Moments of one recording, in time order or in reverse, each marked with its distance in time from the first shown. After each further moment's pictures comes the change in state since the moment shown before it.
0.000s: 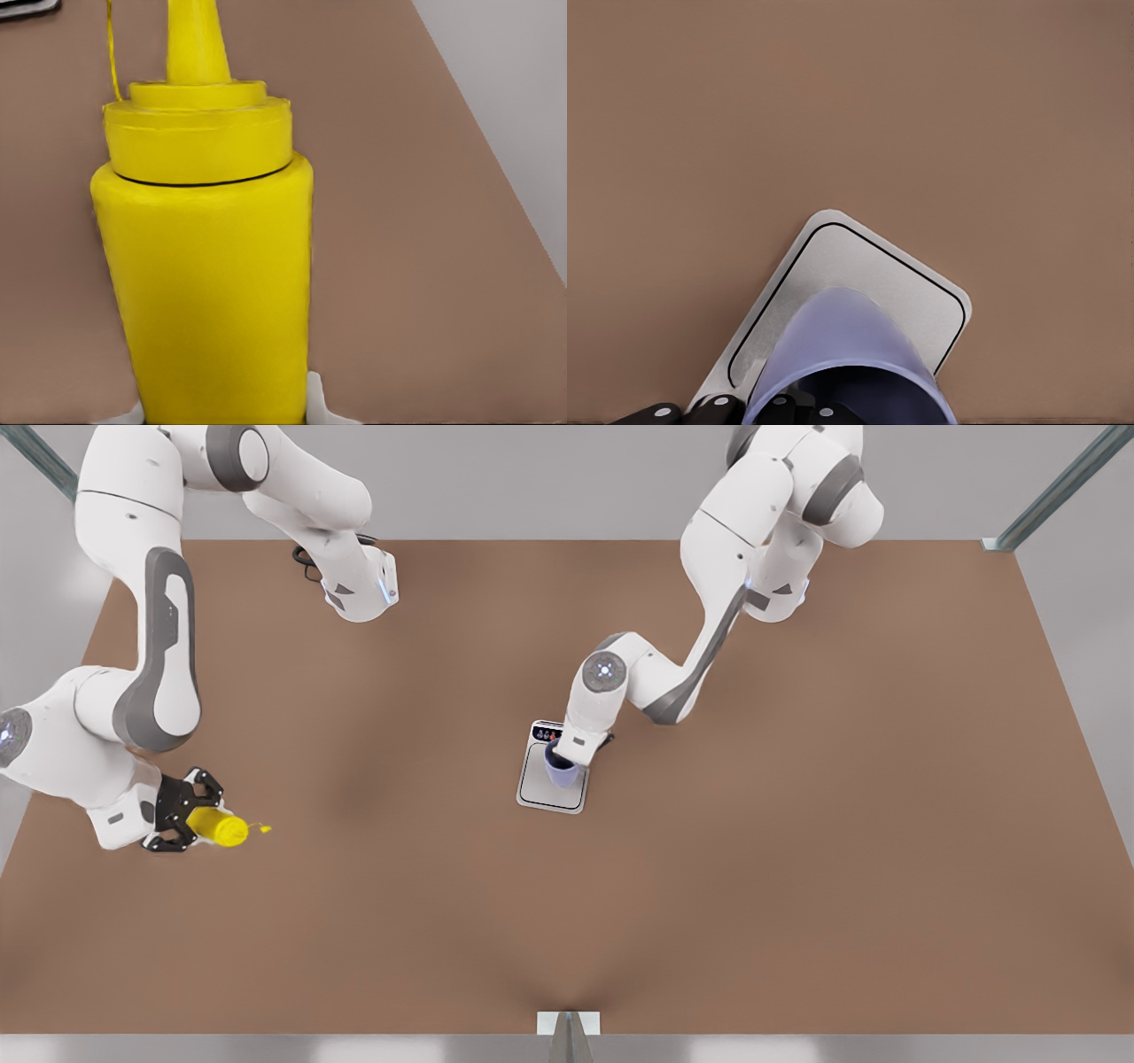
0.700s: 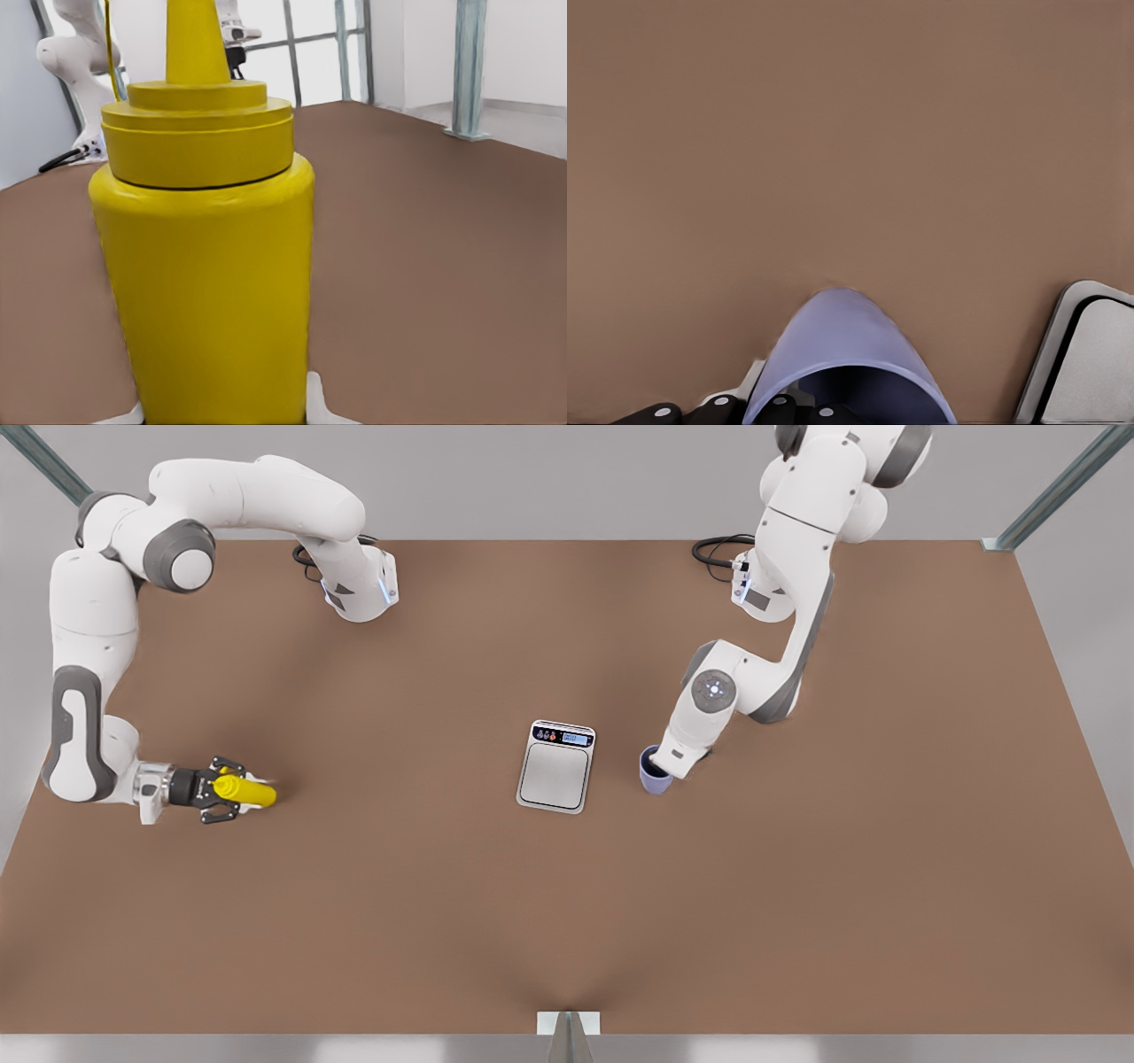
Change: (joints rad) left arm 0.189 -0.228 0.056 -0.380 0.021 0.063 0.417; right arm -0.391 0.498 -0.065 0.082 0.764 -0.527 -0.978
